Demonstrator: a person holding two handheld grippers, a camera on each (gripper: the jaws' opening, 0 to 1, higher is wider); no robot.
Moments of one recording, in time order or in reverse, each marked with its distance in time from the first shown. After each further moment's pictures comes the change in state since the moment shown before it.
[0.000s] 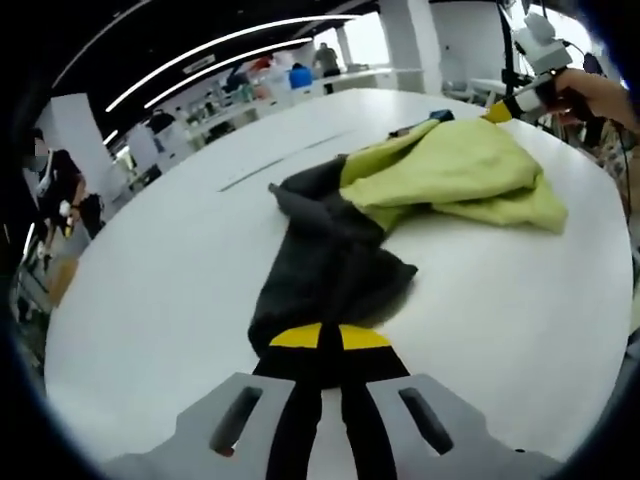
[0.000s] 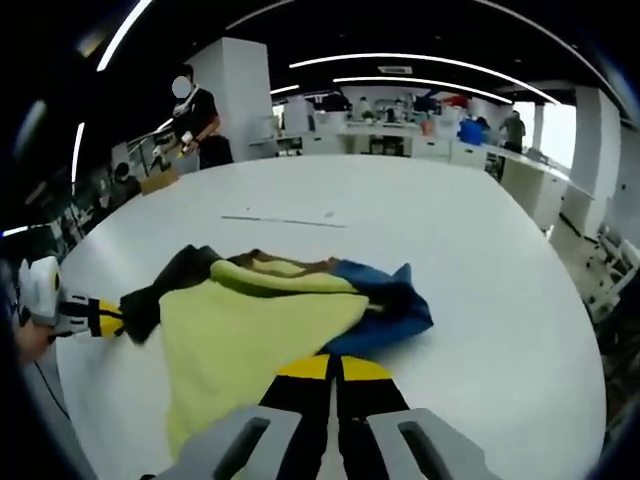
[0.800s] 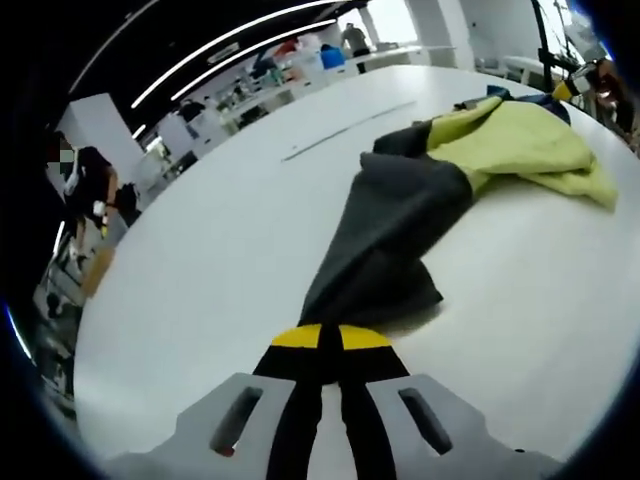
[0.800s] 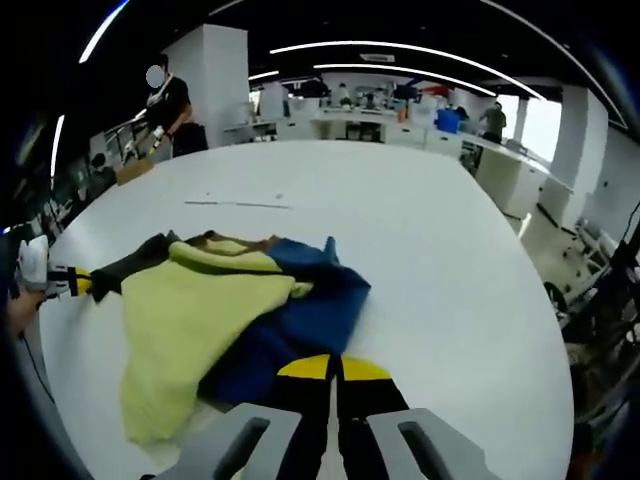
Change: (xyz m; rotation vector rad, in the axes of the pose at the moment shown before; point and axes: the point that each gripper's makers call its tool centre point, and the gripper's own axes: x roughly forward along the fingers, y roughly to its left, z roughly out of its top) left arm -0.004 0.076 -0.024 0.034 0.076 0.155; right arm -0.024 -0.066 -0.026 0.008 0.070 -0.117
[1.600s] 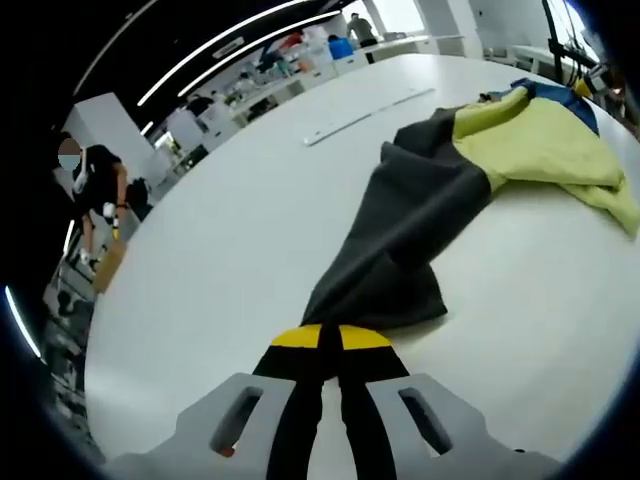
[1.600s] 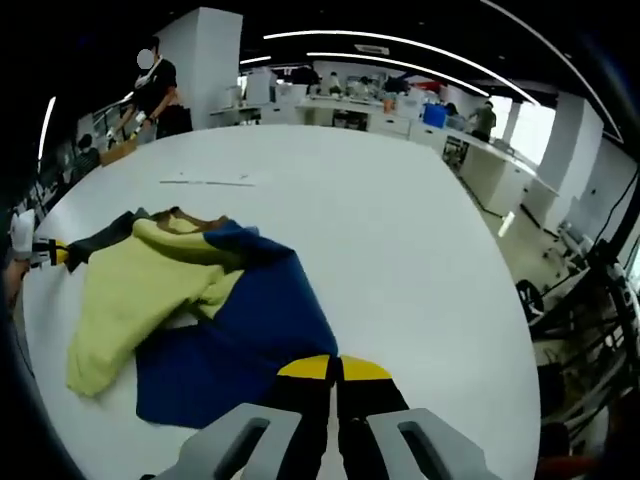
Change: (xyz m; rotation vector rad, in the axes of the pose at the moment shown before) left arm 0.001 0.029 -0.014 -0.011 0.043 0.045; right arm -0.017 -0.042 -0.022 -0.046 0.057 -0.091
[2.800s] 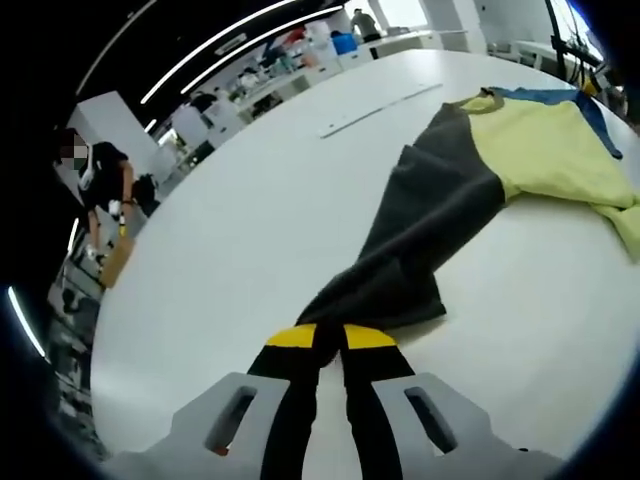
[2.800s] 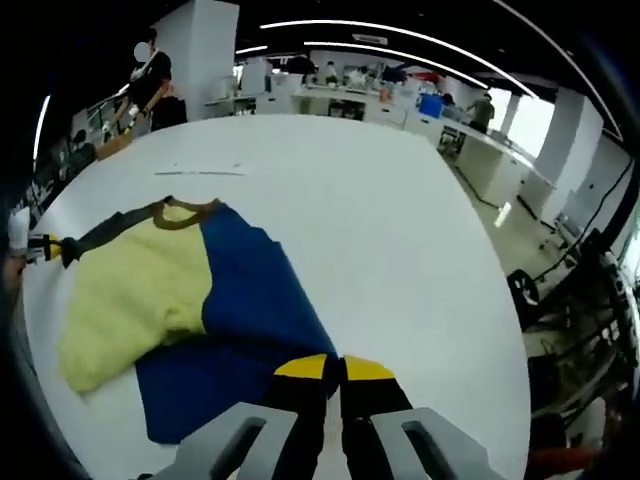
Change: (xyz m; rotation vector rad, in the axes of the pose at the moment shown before) left arm -0.019 0.016 -0.012 0.001 0.008 0.014; right arm -0.014 -0.012 -0.007 0.040 0.010 0.008
